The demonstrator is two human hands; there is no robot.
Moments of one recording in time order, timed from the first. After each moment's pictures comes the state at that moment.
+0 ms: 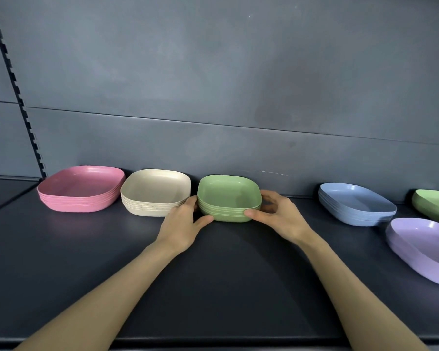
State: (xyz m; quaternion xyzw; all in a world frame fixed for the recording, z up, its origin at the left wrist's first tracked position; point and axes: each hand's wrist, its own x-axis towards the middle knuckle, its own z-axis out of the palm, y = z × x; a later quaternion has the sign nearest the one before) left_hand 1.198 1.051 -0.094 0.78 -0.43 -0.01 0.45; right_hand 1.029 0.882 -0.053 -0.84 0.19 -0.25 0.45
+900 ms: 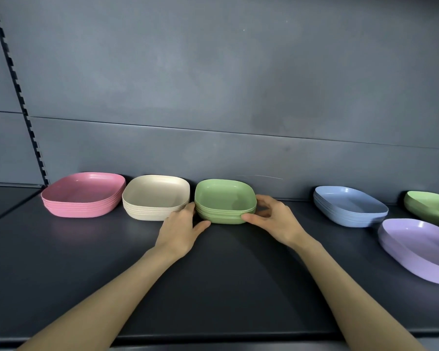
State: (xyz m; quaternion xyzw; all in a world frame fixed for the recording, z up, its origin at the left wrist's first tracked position) left_hand 1.180 1.063 -0.078 0.82 -0.41 0.01 0.38; right_hand 1.023 0.896 -0.043 -0.86 0.22 -0.24 0.39
